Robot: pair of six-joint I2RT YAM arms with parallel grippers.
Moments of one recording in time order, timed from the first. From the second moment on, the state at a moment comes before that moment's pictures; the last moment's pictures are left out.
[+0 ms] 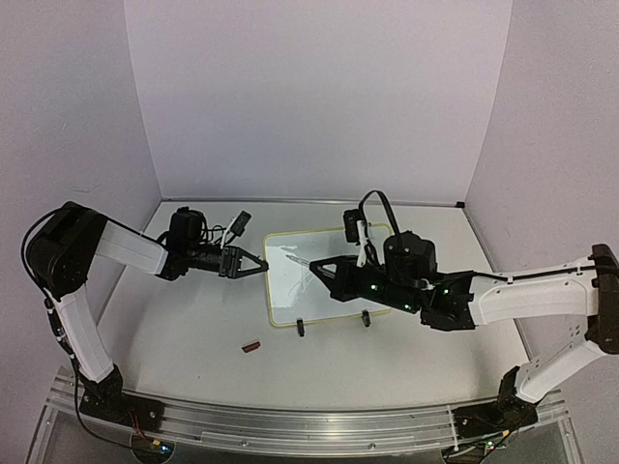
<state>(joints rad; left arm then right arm) -0.43 1.80 0.86 0.50 1.09 -0.34 1.06 1.43 0.83 0.36 0.10 0.59</state>
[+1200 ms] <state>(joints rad) -0.44 1.80 0.85 0.51 1.07 -0.26 1.00 1.65 0.98 0.39 0.06 0.61</state>
